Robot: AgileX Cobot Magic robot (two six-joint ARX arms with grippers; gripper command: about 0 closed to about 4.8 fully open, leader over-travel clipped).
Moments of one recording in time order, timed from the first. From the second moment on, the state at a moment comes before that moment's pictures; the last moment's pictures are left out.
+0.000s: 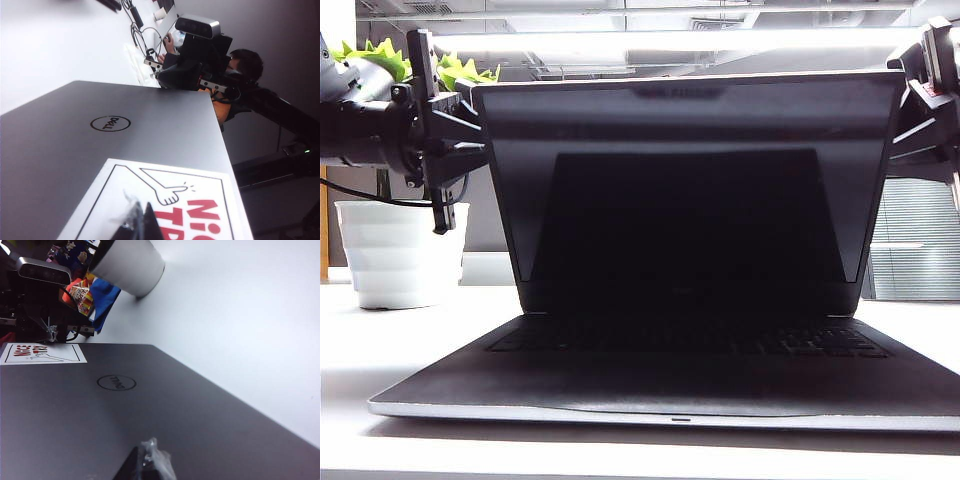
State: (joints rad) left arm -0.07 1.78 1.12 -0.17 1.49 -0.25; right arm -0.09 1.51 0.91 -0.20 -1.15 0.08
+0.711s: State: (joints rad) left arm -0.07 1.77 1.12 -0.77 1.38 0.31; right arm -0.08 1.51 0.91 -0.59 -1.14 -0.09
